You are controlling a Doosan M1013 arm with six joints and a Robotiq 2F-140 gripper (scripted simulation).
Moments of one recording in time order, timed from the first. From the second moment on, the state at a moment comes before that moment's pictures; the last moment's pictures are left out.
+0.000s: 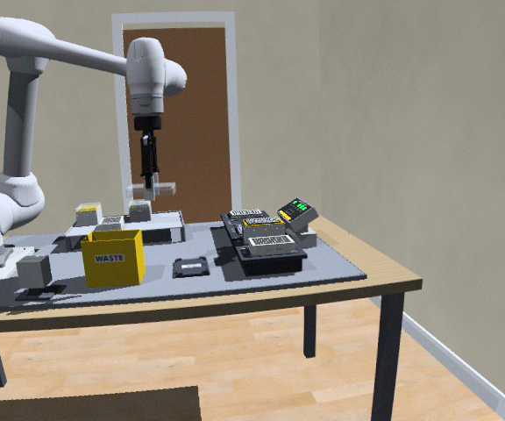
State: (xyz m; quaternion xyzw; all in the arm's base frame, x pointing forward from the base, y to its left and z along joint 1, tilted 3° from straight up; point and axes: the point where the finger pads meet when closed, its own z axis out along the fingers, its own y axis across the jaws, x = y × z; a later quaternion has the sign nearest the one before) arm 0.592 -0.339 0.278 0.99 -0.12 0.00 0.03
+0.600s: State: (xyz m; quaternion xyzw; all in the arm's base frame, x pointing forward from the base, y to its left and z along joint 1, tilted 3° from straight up) arm 0.513 -0.325 0.277 0.99 -0.12 0.00 0.03
